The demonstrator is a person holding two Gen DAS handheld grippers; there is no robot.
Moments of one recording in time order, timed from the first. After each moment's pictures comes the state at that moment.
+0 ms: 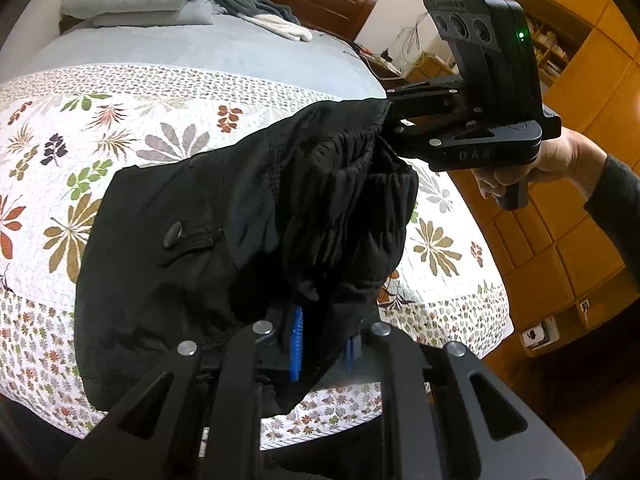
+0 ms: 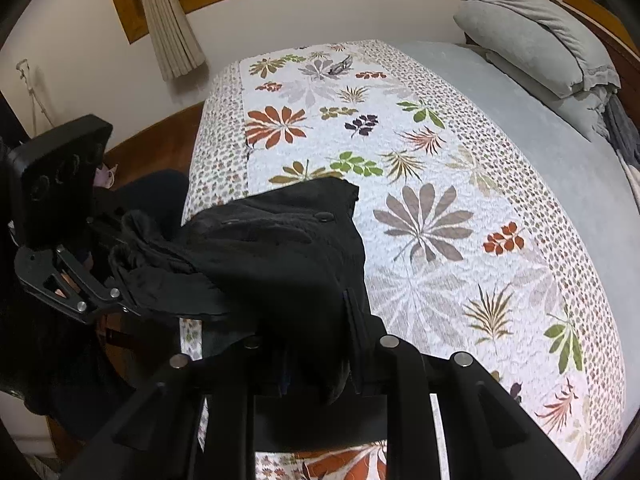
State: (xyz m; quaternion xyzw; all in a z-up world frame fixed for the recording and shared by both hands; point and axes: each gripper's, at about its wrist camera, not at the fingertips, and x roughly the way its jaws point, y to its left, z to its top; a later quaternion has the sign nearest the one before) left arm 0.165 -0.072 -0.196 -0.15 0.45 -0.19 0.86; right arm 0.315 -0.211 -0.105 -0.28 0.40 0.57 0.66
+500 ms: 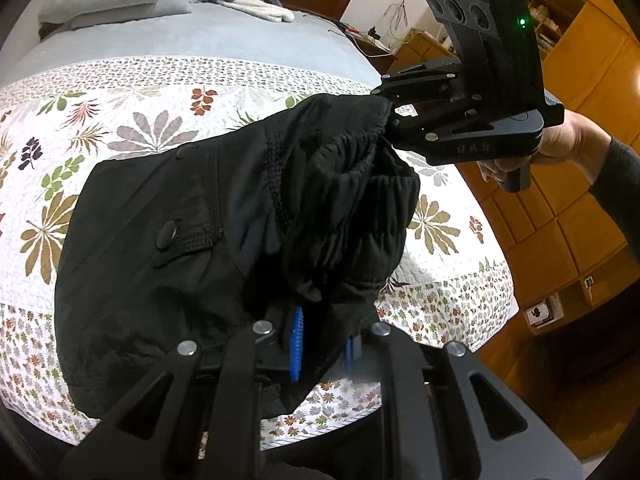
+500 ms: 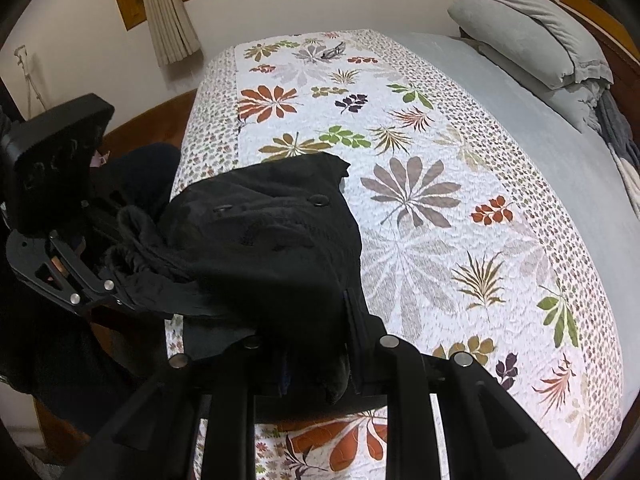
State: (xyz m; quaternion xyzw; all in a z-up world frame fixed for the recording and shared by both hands) left arm 0.171 -0.111 -0.213 -0.12 0.47 -0.20 0.85; right arm 0.312 -0.246 -0.126 -0.30 0.40 0.56 0.66
